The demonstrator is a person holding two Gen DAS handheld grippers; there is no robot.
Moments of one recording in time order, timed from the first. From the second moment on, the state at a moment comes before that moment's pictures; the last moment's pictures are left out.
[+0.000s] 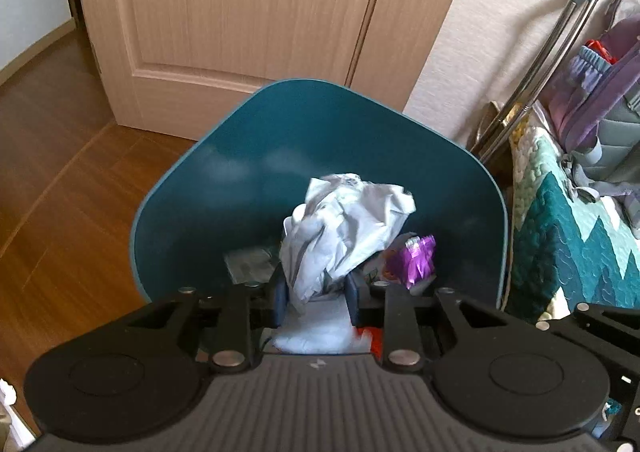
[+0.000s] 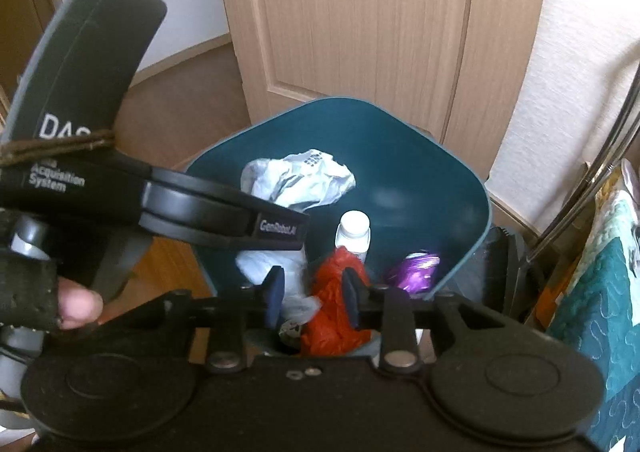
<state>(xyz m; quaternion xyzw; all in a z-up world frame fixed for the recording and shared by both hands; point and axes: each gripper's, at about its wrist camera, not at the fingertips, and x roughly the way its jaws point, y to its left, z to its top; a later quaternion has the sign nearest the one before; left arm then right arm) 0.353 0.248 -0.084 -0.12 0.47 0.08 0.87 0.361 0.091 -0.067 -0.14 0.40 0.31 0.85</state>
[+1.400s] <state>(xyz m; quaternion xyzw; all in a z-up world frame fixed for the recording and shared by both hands) 0.179 0.106 0.019 -0.06 0.40 -0.01 0.92 0.191 -0.087 0.023 -0.02 0.33 0.32 0.89</state>
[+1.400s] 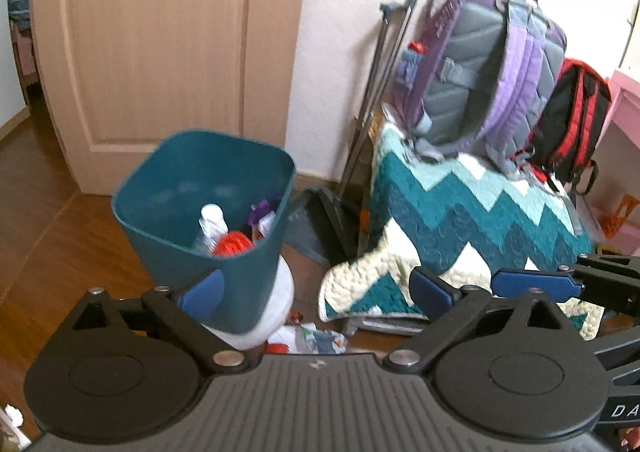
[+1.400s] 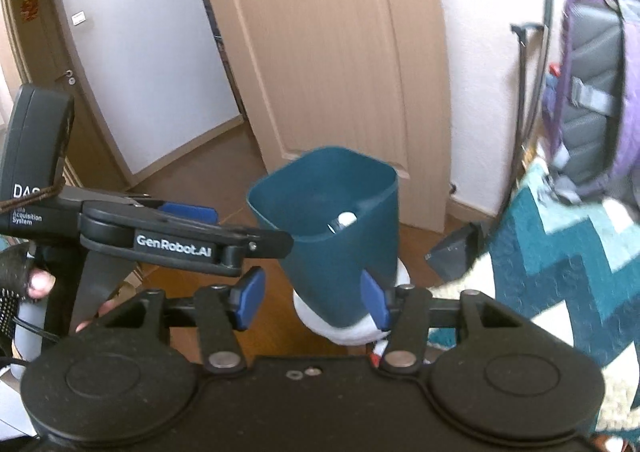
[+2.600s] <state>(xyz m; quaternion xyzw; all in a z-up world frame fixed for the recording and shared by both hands) 0.316 0.117 -0.390 0.03 0.63 -0.01 0.77 0.321 -0.057 -0.363 -0.03 0.57 0.31 0.76</state>
